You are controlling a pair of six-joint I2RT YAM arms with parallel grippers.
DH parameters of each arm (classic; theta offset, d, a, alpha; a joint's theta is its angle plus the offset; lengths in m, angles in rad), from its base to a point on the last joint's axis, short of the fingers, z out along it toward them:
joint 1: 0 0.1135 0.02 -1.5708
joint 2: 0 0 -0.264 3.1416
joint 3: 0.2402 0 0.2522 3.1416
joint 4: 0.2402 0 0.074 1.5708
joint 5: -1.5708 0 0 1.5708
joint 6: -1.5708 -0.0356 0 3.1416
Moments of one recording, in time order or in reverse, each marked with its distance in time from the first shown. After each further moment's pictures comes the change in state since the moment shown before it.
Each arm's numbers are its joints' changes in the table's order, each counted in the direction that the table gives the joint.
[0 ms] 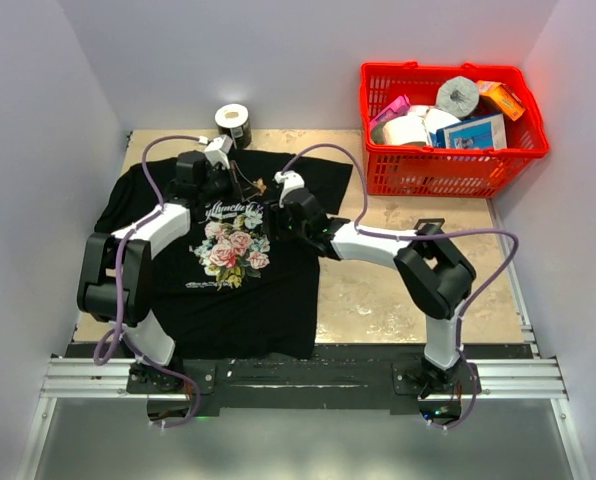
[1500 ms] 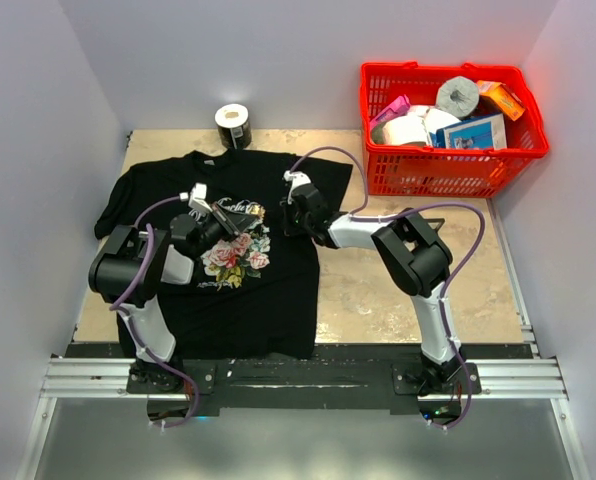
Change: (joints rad) left arm 0.030 0.153 -0.566 -1.107 -0.024 0.605; right arm -0.104 0.244 0.114 -0.040 0.089 0.021
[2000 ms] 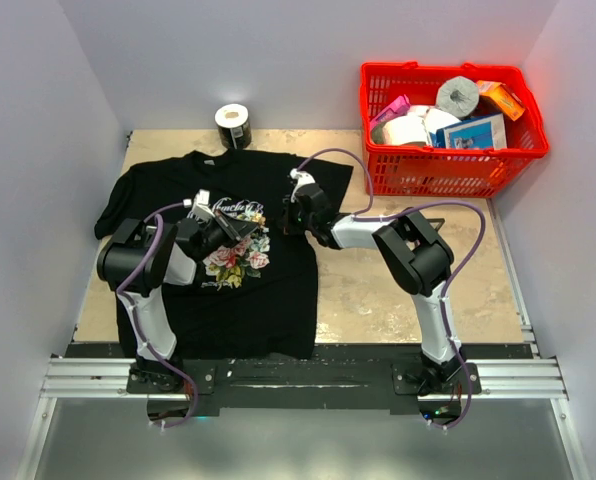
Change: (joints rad) left arm 0.000 0.095 -0.004 -0.025 0.001 -0.010; right arm -0.018 -0.001 -0.035 -0.086 0.074 -0.118
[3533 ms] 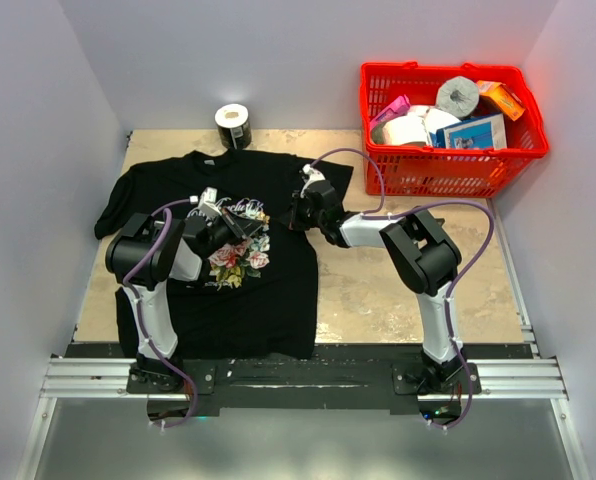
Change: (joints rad) left arm -0.034 0.079 0.061 -0.006 0.032 -0.064; right arm -0.049 -0.032 -0.050 -0.066 0.084 -0.116
